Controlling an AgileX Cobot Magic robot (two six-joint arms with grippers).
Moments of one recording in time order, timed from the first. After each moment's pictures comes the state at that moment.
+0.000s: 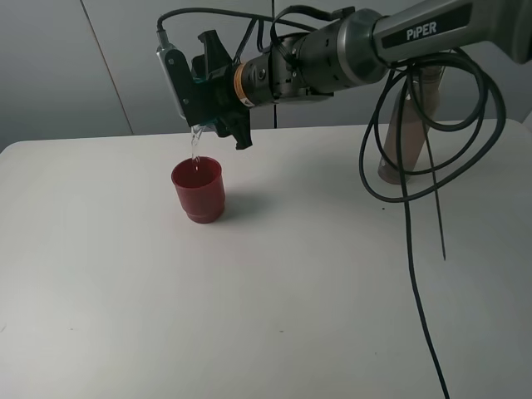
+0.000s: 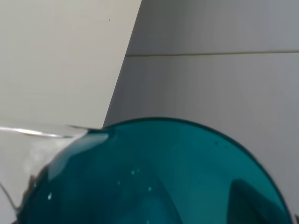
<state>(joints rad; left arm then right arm) 0.03 -0.01 -0.51 0.02 1.09 -0.02 0.66 2.18 -1.56 -1.22 -0.10 -0.30</state>
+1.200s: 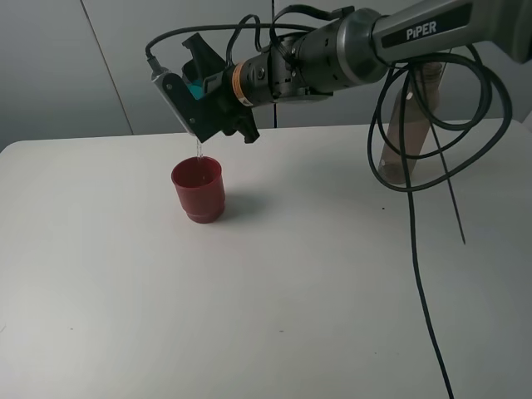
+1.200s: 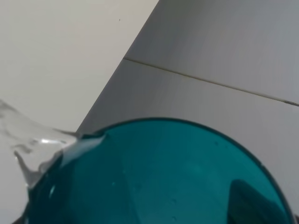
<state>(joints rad) 0.03 -0.01 -0.51 0.02 1.09 -0.02 0.66 2.18 -1.56 -1.21 -0.12 -0.59</state>
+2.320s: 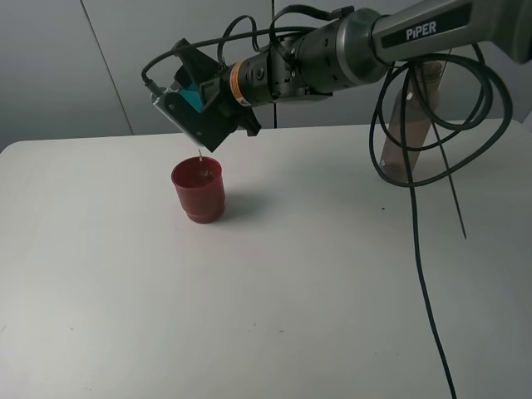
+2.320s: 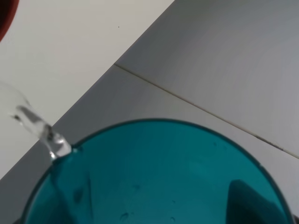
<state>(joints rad) 0.03 -0.01 -0.51 0.02 1.09 -0.02 0.67 2.18 -1.56 -1.21 -0.15 -0.81</state>
